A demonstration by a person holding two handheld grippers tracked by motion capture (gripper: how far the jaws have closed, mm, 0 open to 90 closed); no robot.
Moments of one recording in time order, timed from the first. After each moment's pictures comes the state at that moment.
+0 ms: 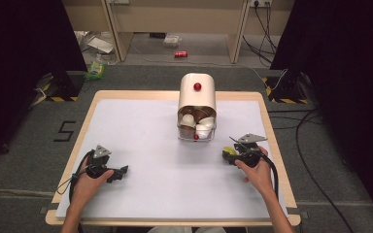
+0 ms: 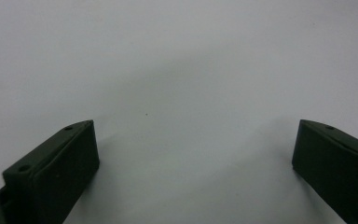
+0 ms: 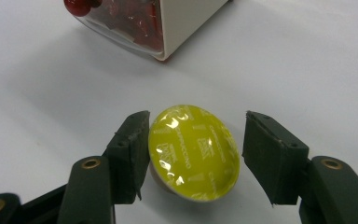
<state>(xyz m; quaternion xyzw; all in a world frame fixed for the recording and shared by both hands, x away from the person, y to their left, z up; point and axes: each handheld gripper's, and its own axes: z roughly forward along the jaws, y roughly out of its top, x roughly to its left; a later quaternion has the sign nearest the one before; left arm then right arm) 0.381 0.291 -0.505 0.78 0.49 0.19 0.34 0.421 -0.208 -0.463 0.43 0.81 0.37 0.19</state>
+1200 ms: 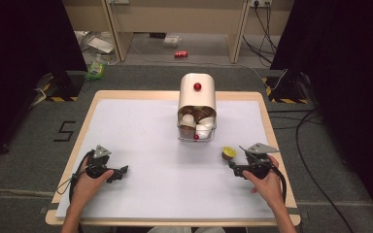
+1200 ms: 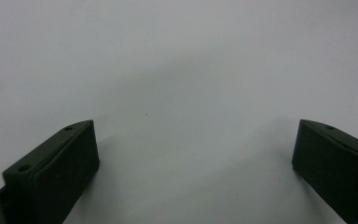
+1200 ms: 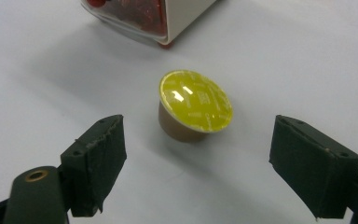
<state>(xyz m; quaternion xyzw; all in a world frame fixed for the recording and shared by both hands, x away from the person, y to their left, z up) 0.381 0.291 -0.505 0.78 0.49 0.19 0.35 0.383 -0.229 -0.461 0.43 0.79 0.38 0.19</state>
